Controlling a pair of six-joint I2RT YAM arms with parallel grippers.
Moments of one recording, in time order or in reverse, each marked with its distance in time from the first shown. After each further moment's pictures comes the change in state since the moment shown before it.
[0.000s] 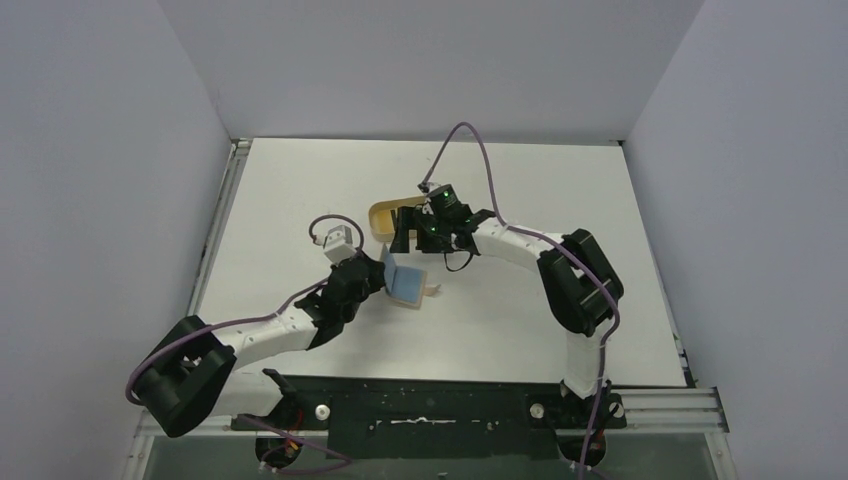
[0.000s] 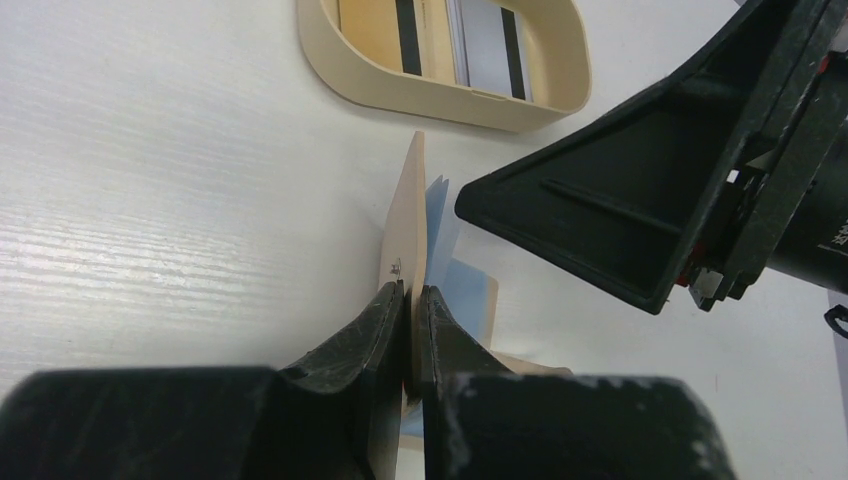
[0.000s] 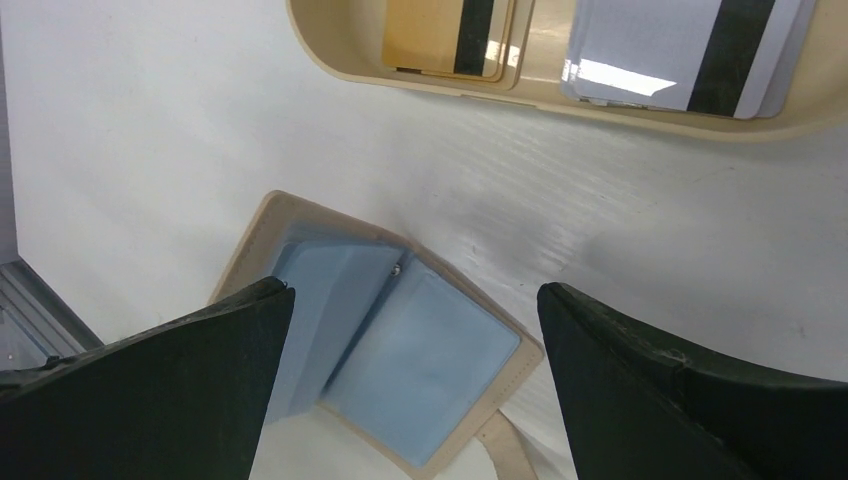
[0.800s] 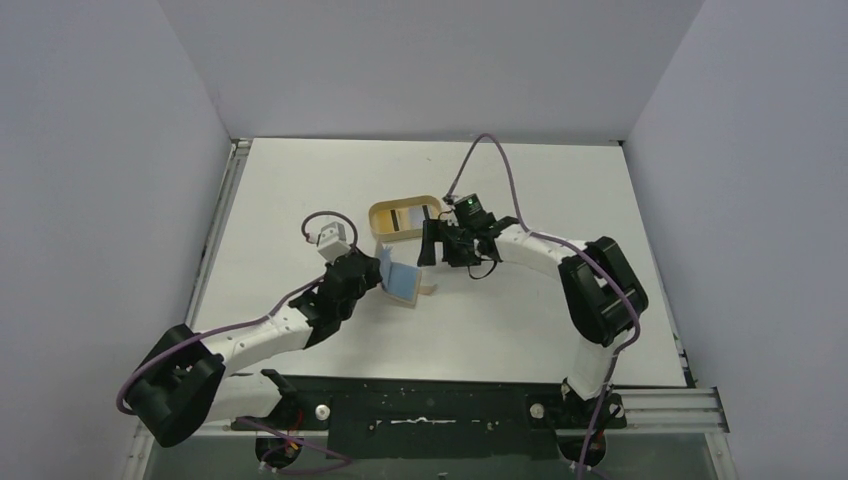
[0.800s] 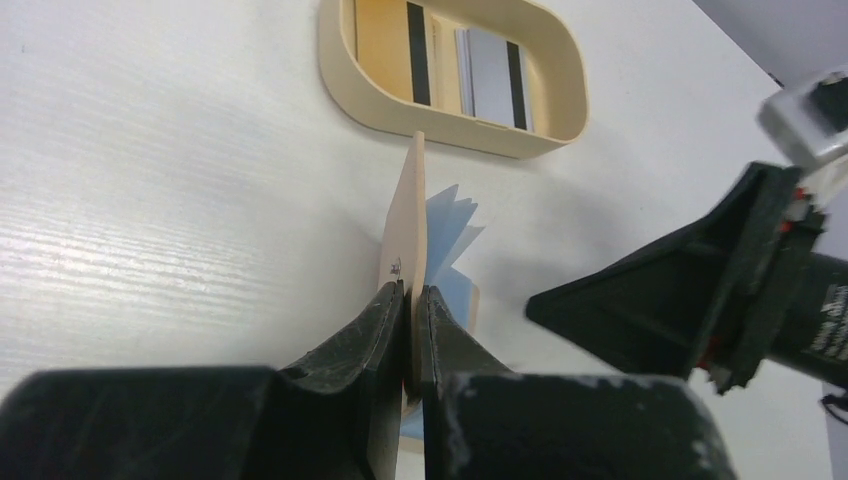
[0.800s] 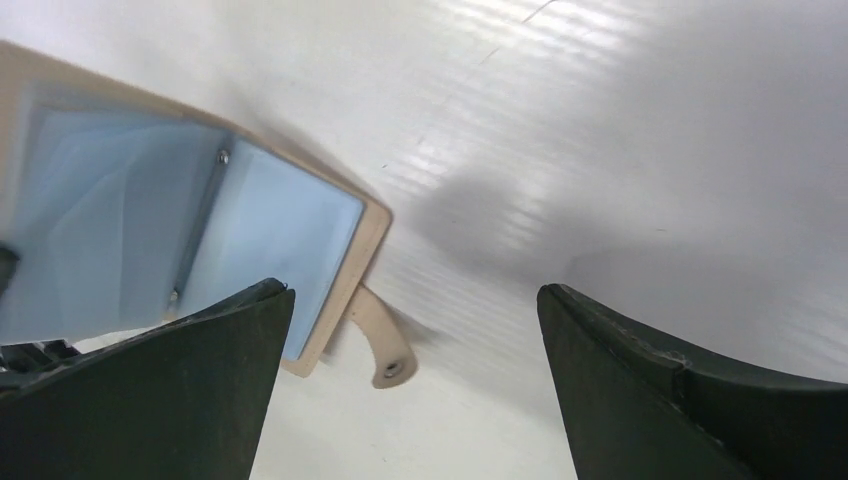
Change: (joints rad) left arm 0.016 -0.052 0.039 -0.087 -0.023 -0.014; right arm -0.044 -0.095 -0.151 -0.088 -0.010 -0.068
